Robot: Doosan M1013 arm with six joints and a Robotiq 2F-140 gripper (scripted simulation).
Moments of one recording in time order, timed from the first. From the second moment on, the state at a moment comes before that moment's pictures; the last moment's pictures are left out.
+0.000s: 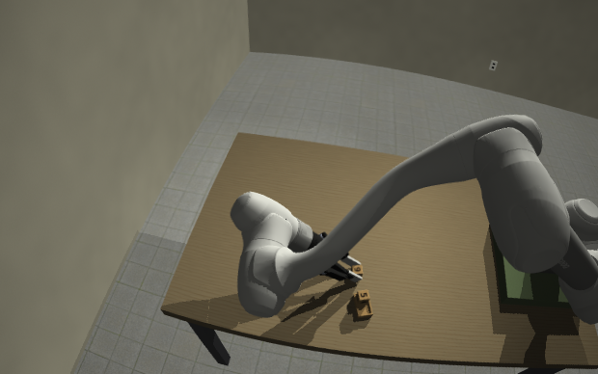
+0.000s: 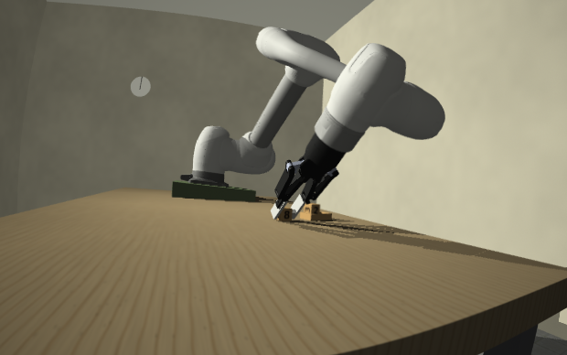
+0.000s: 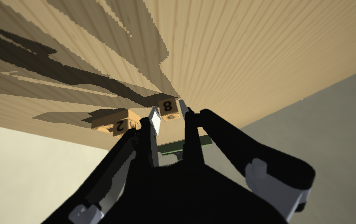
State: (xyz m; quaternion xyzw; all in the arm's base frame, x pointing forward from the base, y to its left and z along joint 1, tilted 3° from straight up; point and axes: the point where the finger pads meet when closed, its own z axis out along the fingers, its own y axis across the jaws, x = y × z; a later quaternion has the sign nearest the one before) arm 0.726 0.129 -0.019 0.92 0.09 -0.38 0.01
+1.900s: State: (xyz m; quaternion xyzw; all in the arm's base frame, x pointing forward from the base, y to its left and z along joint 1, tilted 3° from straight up) arm 0.727 0.125 0.048 0.92 0.09 -0.38 0.01
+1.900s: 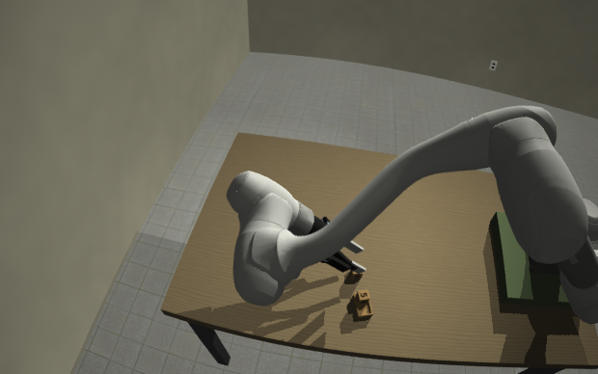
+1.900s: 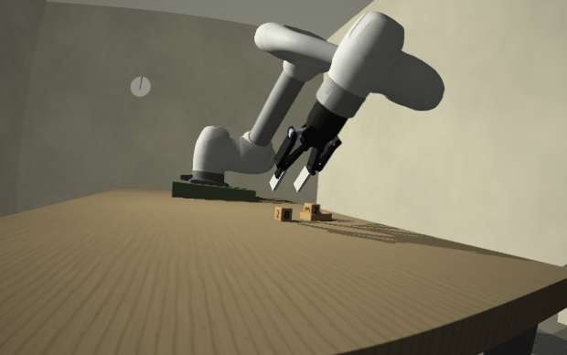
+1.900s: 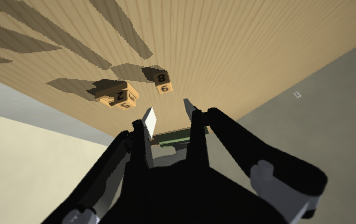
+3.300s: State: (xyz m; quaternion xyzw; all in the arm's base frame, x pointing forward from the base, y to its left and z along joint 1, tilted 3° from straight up) arm 0.715 0.123 0.056 0.99 0.09 -0.12 -0.01
